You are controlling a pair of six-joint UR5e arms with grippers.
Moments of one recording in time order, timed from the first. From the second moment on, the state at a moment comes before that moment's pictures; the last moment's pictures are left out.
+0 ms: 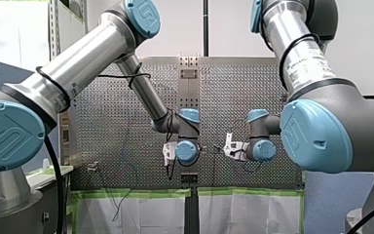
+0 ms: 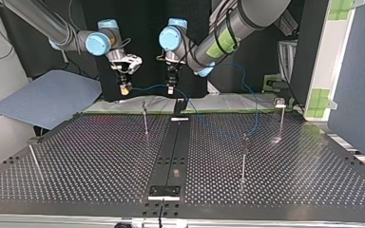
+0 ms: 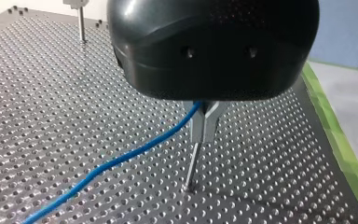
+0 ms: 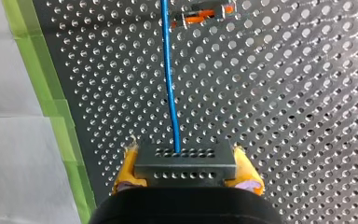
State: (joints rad) left arm -0.74 -2.34 -1.69 -2.38 -2.12 -1.73; right arm 1.92 -0.90 1.94 -0.82 1.42 1.75
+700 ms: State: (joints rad) left arm -0.78 -2.41 -1.56 -2.38 -2.21 -1.75; right arm 1.85 -0.89 1.92 -0.84 1.31 1.78
